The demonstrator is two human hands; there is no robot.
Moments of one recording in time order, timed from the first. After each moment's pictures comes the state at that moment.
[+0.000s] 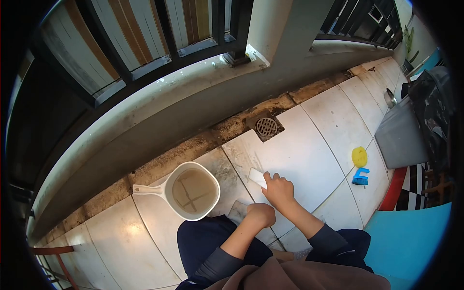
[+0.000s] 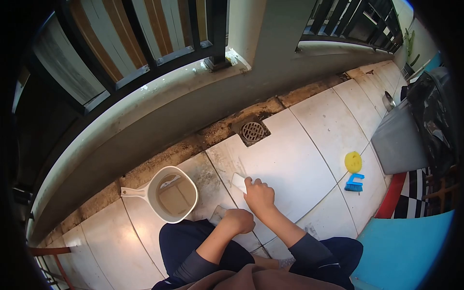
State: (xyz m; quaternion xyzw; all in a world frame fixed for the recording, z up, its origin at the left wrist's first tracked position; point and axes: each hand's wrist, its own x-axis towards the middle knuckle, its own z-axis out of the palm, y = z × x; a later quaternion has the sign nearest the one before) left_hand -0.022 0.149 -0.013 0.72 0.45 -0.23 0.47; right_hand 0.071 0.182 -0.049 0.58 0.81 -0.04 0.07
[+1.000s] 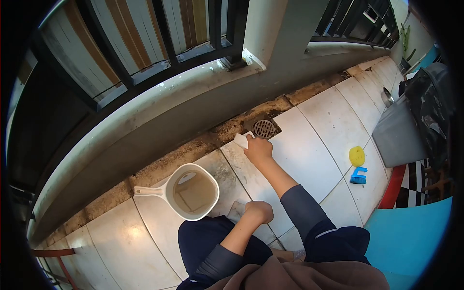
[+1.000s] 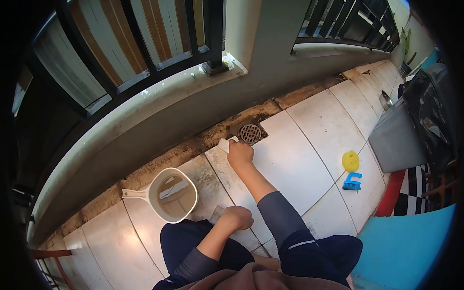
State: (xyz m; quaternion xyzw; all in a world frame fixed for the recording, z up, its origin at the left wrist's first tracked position) left_hand -0.023 0.156 -0.015 0.73 0.45 -0.24 0.46; right_hand 0.016 0.298 -0.065 0.62 0.79 -0.04 0.02
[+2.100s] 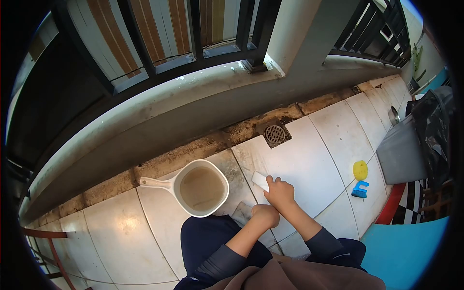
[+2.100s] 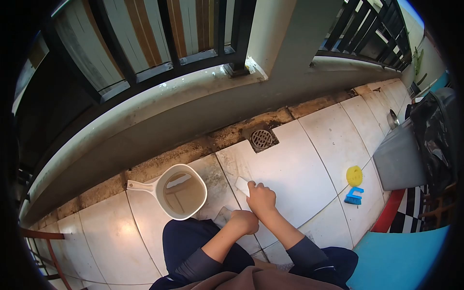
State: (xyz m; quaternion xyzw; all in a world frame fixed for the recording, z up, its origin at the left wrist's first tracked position) left_hand -0.020 0.151 -0.016 0.71 0.48 -0.24 0.46; right_hand 0.060 0.187 -0.046 0.57 0.82 -0.05 0.09
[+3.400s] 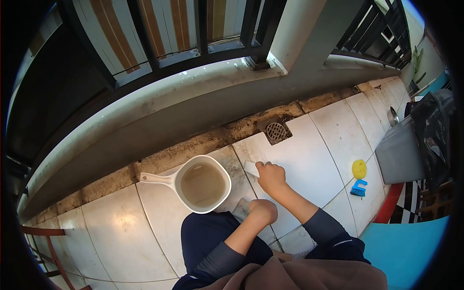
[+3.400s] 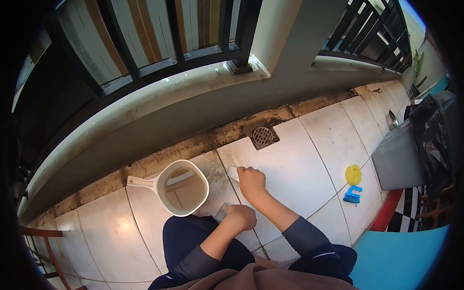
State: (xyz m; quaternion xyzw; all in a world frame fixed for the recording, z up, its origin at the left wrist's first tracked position) left_hand -0.034 0.150 -0.005 0.71 0.50 -0.22 0.44; right_hand 0.024 0.222 -0.050 0.52 0.84 -0.01 0.12
